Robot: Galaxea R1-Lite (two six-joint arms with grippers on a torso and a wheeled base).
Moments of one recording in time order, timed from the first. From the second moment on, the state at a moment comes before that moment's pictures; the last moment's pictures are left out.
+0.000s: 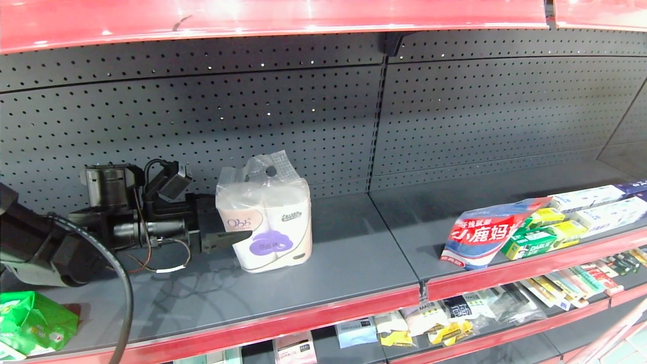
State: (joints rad) left arm -0.03 1.93 -0.73 -0.83 -1.02 0.36; right arm 0.19 0.45 -0.51 0.24 -0.46 -0.21
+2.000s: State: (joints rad) left arm 0.00 1.87 -0.61 -0.83 -1.10 0.36; right arm 0.18 0.45 -0.52 0.24 -0.46 -0.23
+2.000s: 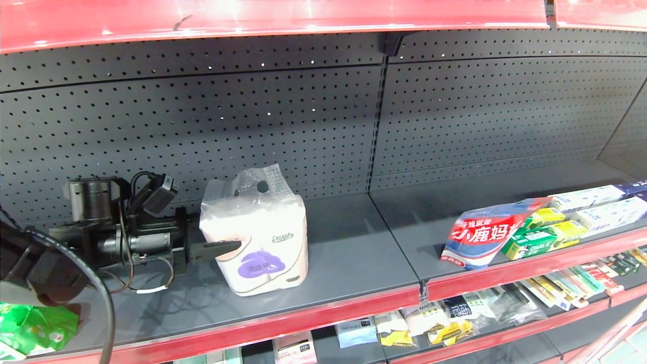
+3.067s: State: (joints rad) left arm 0.05 1.80 -0.55 -0.82 -1.17 0.31; right arm 0.18 0.46 -0.51 0.24 -0.45 -0.23
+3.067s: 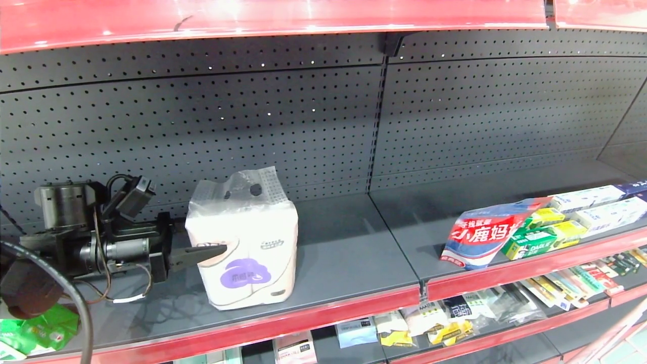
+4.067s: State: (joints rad) left arm 0.07 1.77 -0.46 -0.83 -1.21 0.37; right arm 0.18 0.46 -0.51 0.24 -0.45 -0.23
